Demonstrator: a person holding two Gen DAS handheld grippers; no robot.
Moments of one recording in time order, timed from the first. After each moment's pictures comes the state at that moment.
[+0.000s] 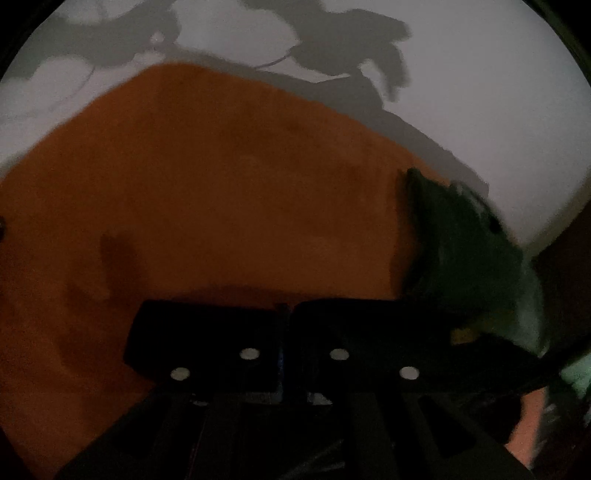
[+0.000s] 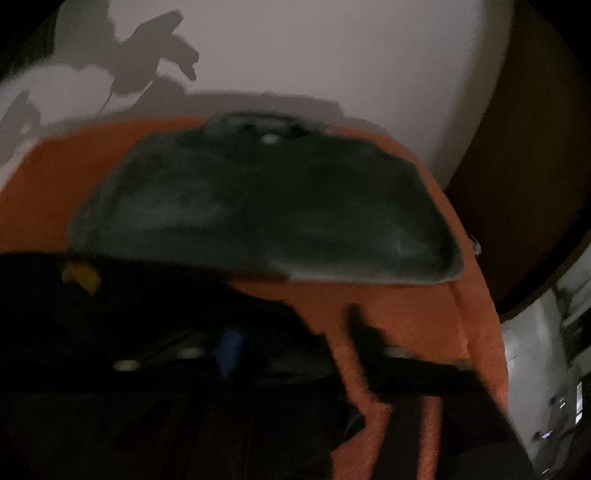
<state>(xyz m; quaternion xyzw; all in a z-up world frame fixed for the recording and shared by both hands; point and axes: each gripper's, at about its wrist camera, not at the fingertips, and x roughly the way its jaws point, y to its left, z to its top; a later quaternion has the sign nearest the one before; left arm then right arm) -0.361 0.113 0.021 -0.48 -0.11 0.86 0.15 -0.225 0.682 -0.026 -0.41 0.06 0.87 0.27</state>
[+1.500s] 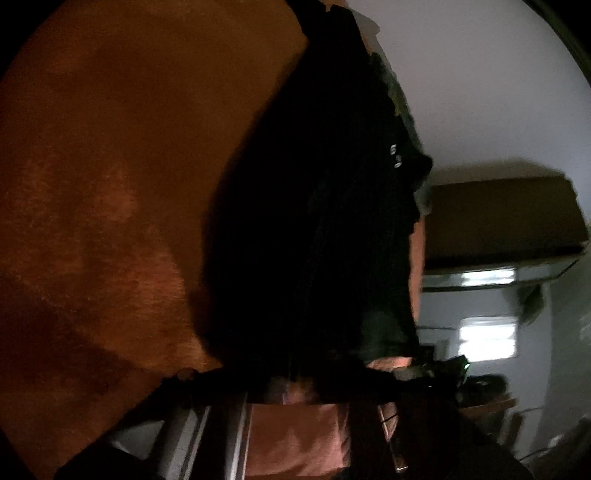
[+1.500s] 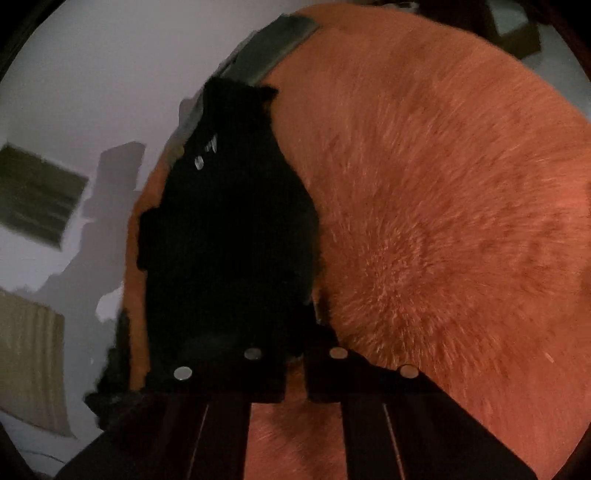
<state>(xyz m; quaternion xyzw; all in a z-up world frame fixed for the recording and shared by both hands) 0.013 -0.075 -0.108 -0.60 -0.33 0.66 0.32 0.175 0.578 -0.124 -0.37 0.47 0.79 0.14</state>
